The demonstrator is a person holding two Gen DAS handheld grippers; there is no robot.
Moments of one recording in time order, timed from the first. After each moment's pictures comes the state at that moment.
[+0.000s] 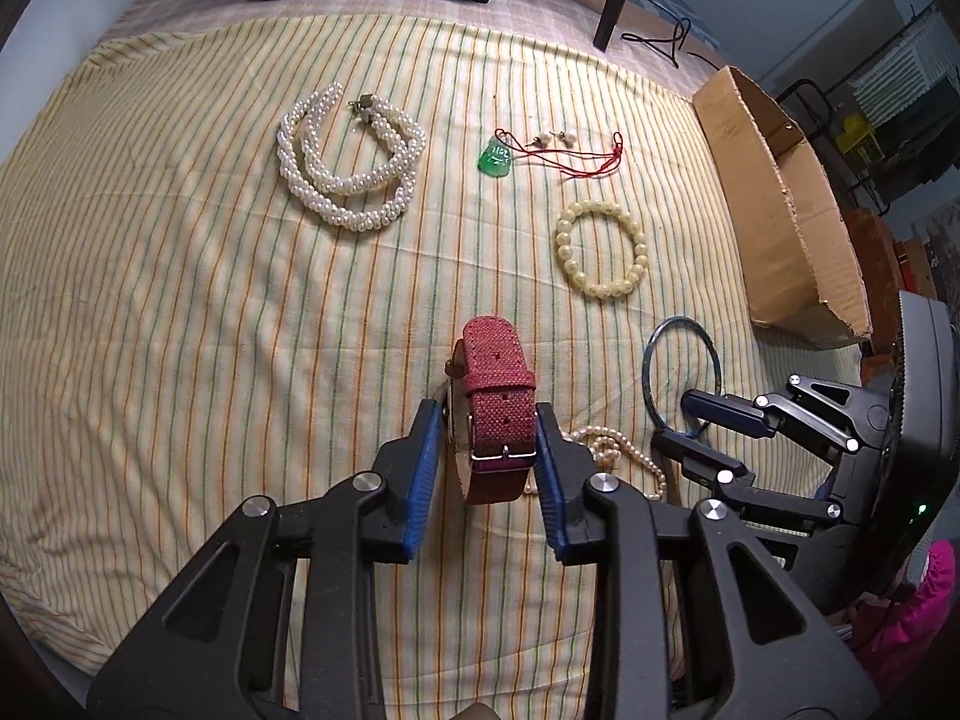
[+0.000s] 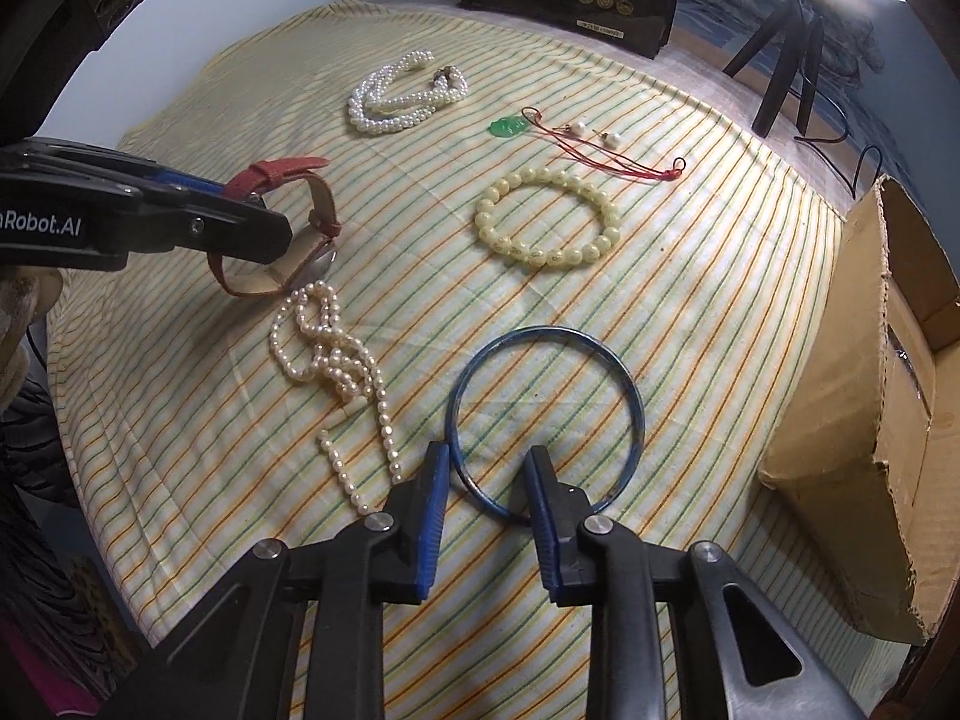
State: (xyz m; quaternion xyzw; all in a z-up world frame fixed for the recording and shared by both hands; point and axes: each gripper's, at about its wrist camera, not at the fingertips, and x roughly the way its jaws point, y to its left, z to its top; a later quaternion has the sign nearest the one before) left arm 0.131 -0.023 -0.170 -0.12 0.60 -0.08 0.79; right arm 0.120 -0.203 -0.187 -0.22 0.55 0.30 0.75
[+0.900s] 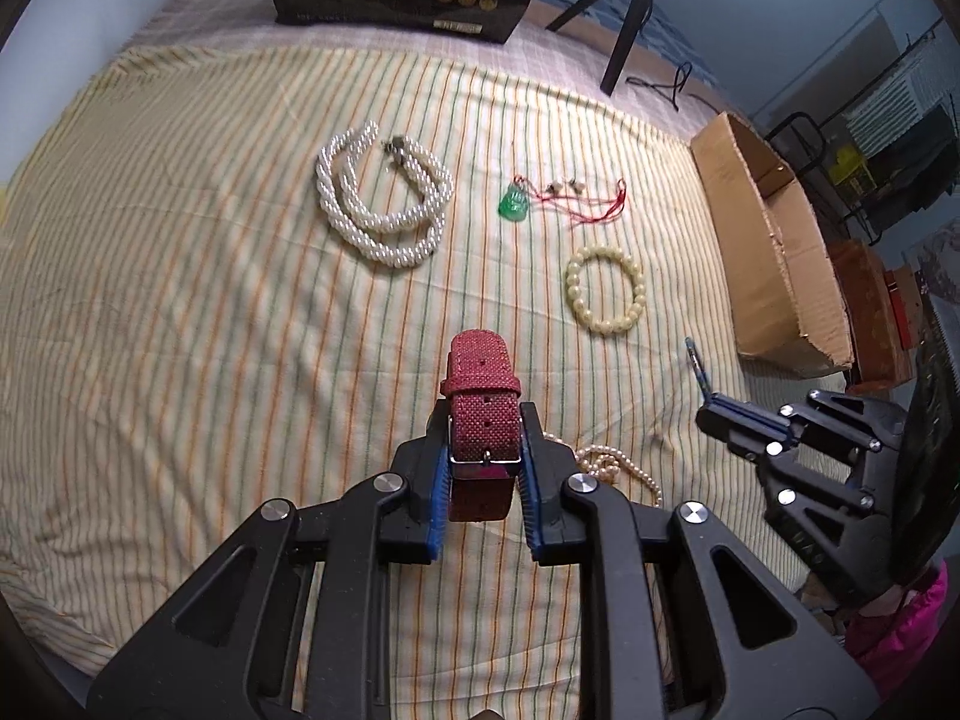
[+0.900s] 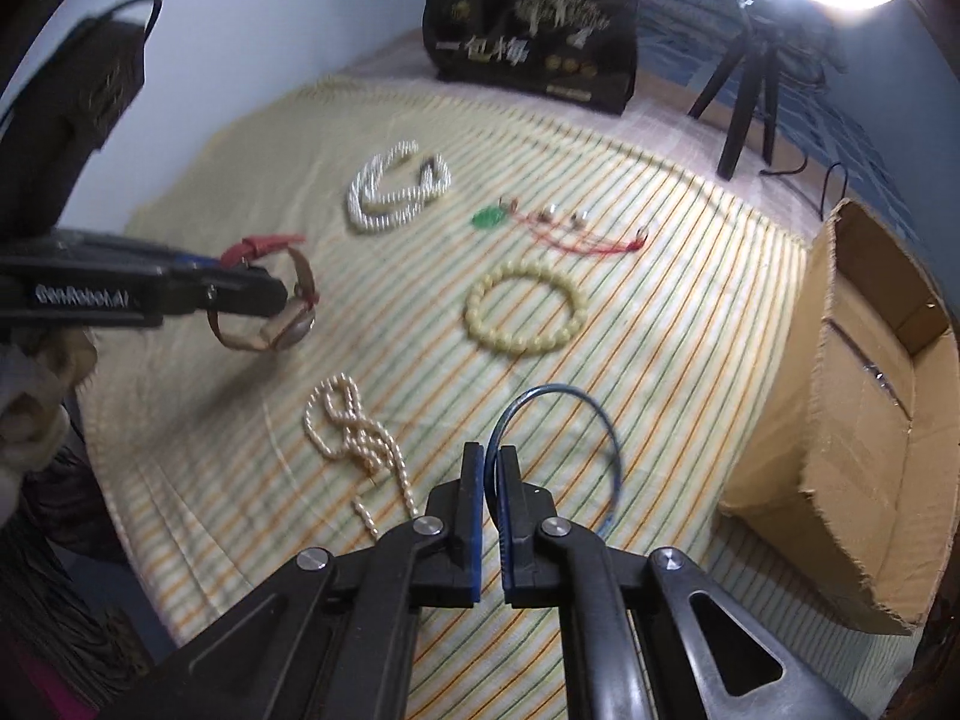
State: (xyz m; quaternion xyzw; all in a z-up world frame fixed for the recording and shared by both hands) left arm 0.121 0.000 -0.146 -0.14 0.56 -0.07 0.81; right arm 0.119 -0.208 -0.142 -0.16 0.51 0.29 0.79
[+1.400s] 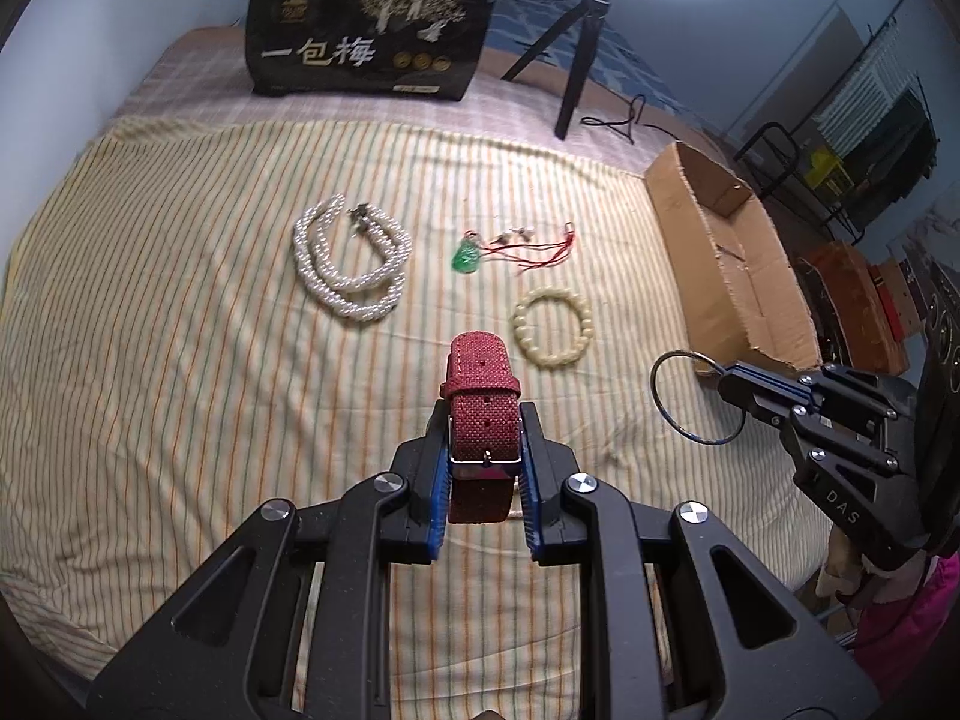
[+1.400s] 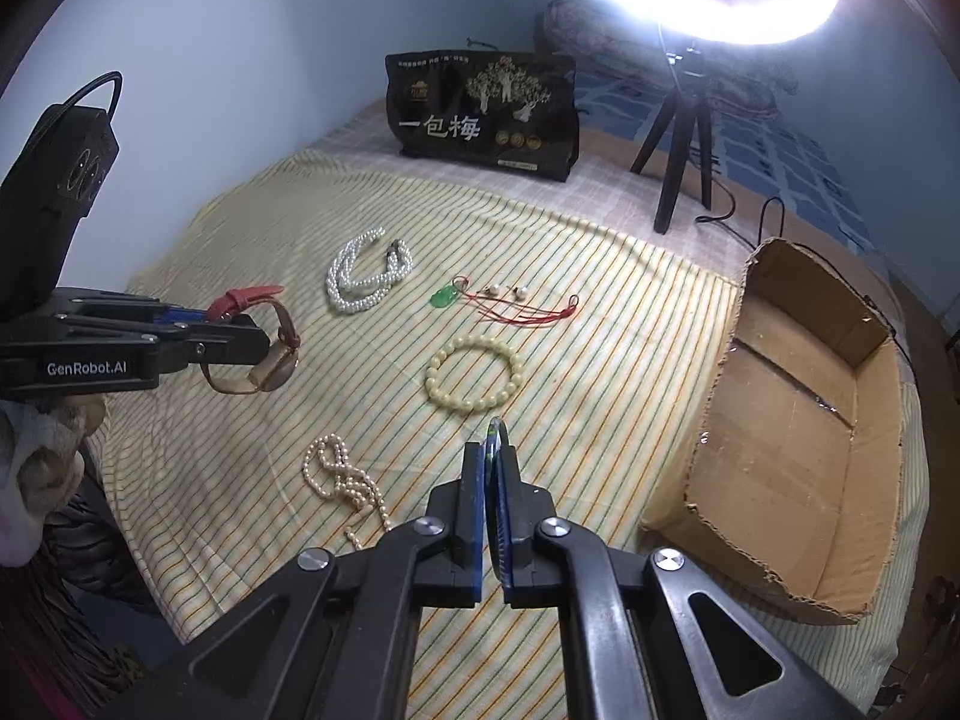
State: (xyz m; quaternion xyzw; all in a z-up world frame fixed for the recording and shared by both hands) left arm 0.113 -0.020 -0.113 -0.12 0.52 -0.09 0.84; right arm 0.117 -0.235 -0.099 -0.13 0.47 0.27 0.83
